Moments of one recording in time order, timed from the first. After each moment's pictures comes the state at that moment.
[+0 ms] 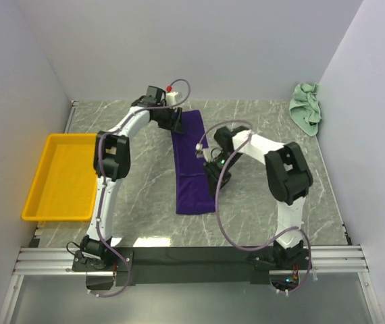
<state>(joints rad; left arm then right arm) -0.29 2.51 2.21 -0.60 0.51 -0.01 0.47 2.01 1.40 -1.06 -0.72 -0.30</state>
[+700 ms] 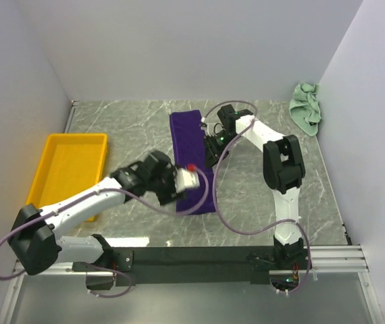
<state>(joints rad) -0.76 1.24 0.92 -0.49 0.26 0.56 0.36 2.15 1.73 -0.99 -0.69 -0.13</state>
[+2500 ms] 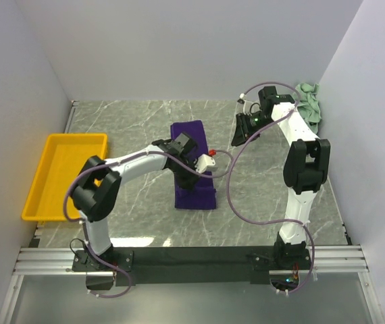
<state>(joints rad) -0.74 1.81 1.31 -0.67 0.48 0.49 0.08 2.06 1.85 -1.09 -0.69 -0.16</state>
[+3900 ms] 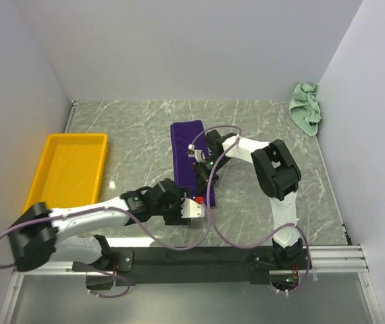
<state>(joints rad) -1.02 1.17 0.64 -0.23 0.12 0.59 0.52 2.09 1.41 -0.81 -0.80 -0.08</state>
